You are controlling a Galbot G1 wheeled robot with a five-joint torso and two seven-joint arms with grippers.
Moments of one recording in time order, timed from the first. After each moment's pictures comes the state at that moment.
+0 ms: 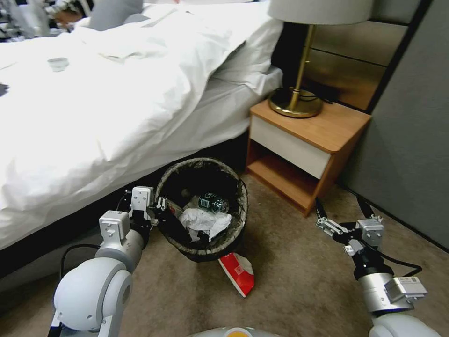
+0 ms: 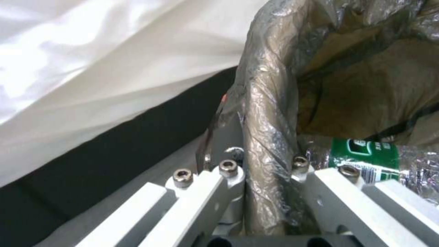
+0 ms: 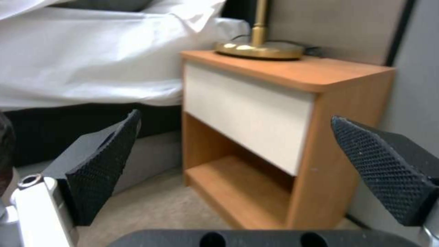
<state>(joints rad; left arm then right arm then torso) 1.48 -1.42 -0.58 -2.42 -0.14 0.74 0.03 -1.81 1.32 0.65 2.27 0.22 0.08 0.02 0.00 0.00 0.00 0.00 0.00</state>
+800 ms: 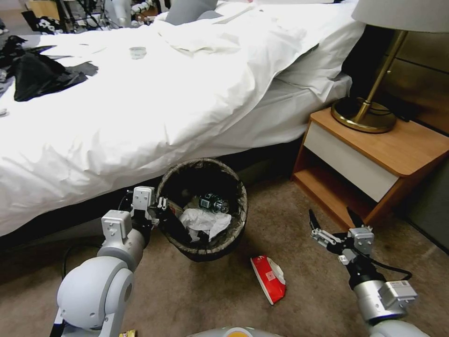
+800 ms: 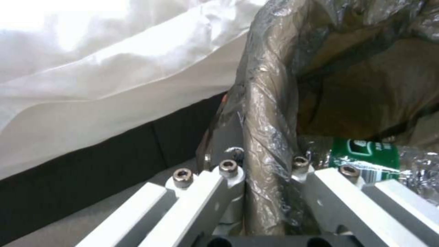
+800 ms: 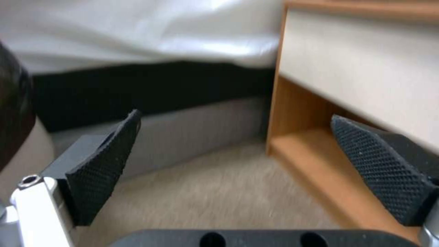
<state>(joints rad) 1.48 -1.42 -0.58 -2.41 -0.13 0.72 0.04 -1.83 1.26 0.62 2.21 0.31 0.01 0.02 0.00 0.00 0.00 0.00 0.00</state>
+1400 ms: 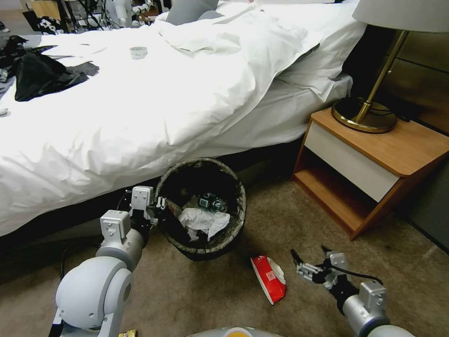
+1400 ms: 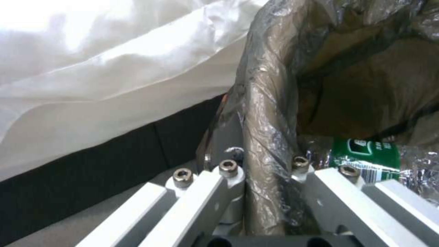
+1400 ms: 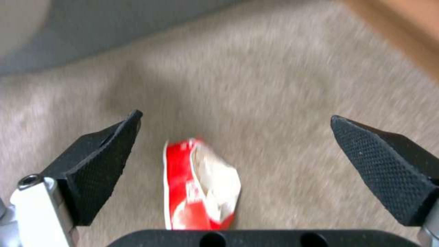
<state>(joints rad) 1.48 -1.42 -0.58 -2.41 -0.14 0.72 0.04 -1.77 1.08 0.48 2.03 0.50 -0.26 0.02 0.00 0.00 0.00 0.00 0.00</state>
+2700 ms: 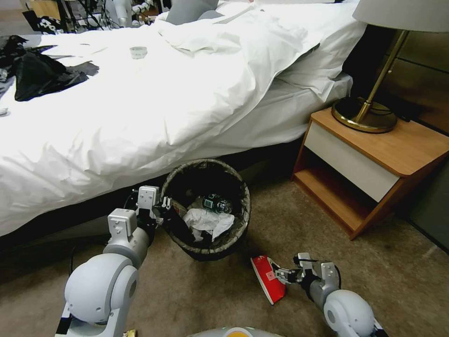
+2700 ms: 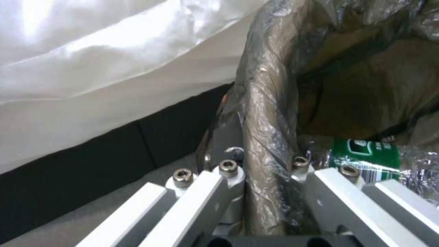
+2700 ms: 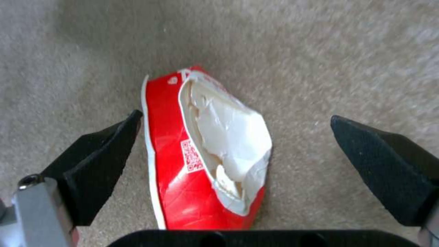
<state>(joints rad) 1.46 -1.41 -0.55 -2.38 -0.13 0.72 0.04 -1.46 1.21 0.33 1.70 0.49 -0.52 0.02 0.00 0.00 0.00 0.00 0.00</state>
